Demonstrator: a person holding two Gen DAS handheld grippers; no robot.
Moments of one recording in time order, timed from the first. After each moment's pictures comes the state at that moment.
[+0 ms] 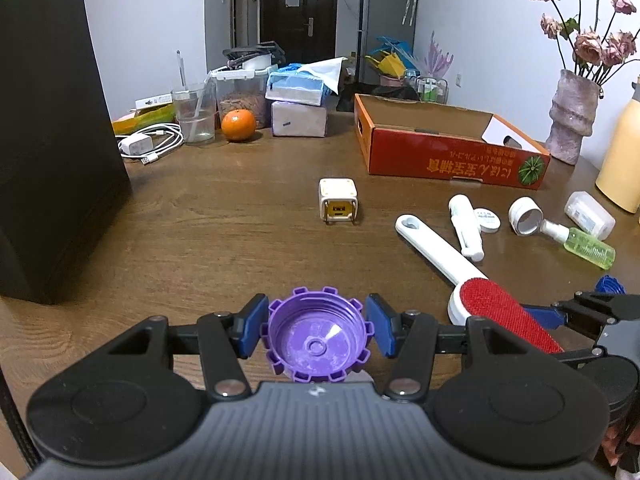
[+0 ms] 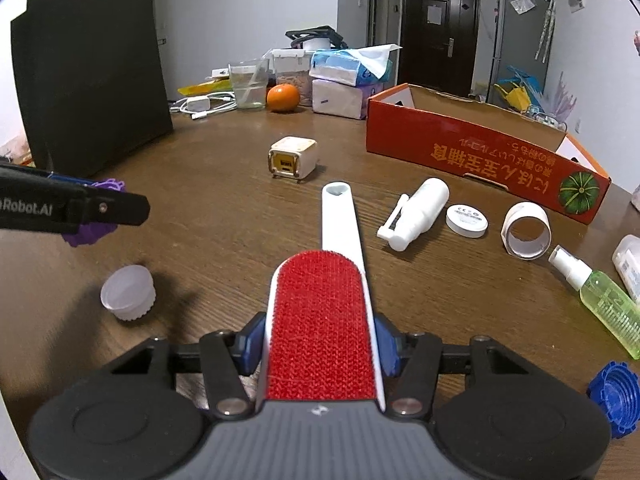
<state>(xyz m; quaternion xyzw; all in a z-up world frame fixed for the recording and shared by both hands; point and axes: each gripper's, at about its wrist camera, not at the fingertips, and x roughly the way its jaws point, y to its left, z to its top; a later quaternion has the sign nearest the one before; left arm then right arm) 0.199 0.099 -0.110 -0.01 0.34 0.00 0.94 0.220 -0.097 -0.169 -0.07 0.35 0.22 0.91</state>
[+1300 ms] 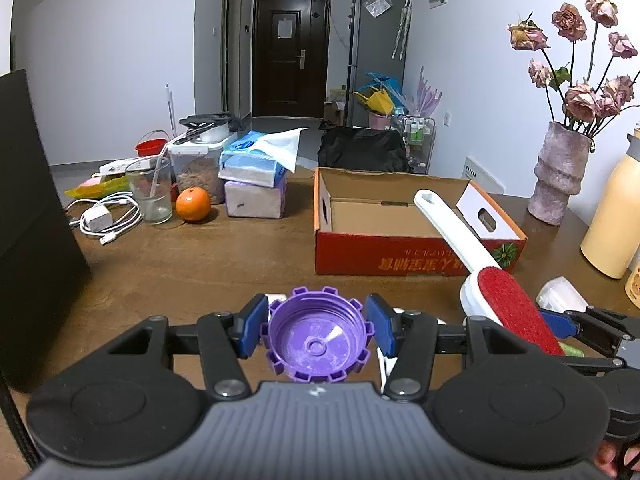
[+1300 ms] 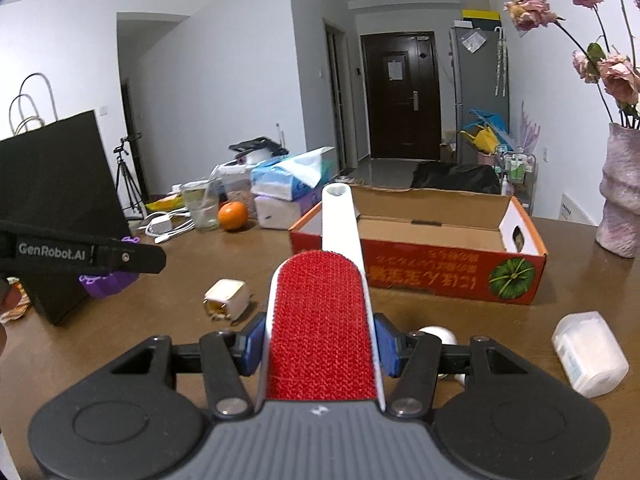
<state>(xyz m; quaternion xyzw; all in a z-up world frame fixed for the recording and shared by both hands) 0.277 0.028 -0.041 -0.02 0.29 -0.01 0.96 0.276 -0.176 -0.092 0.01 0.26 0.20 0.95</state>
